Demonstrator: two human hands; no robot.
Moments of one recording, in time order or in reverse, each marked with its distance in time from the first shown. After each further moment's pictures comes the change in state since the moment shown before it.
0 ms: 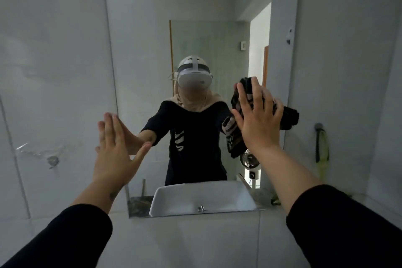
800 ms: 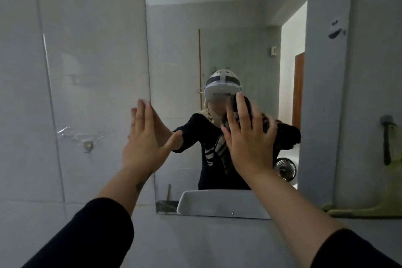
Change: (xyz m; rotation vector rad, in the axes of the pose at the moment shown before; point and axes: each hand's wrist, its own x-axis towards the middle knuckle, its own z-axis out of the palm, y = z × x) left_hand -0.001 -0.006 0.004 -0.016 0.076 -0.006; right_hand -0.058 -0.106 0.023 0.050 0.119 -0.086
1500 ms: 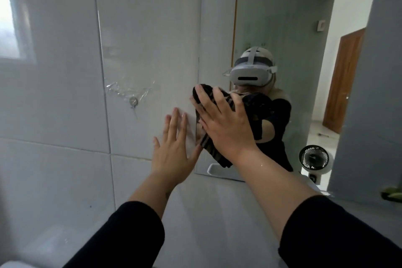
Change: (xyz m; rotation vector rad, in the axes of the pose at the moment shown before) left_hand -0.079 -0.073 0.035 0.169 -0.199 0.017; right_hand -0.024 -0.123 0.008 0.061 0.043 -0.446
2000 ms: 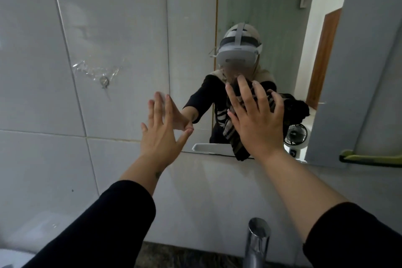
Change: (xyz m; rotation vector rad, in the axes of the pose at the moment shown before) left_hand -0.006 0.024 0.019 -0.055 0.021 -0.002; right_hand -0.098 0.067 -0.008 -0.040 -0.055 0.229
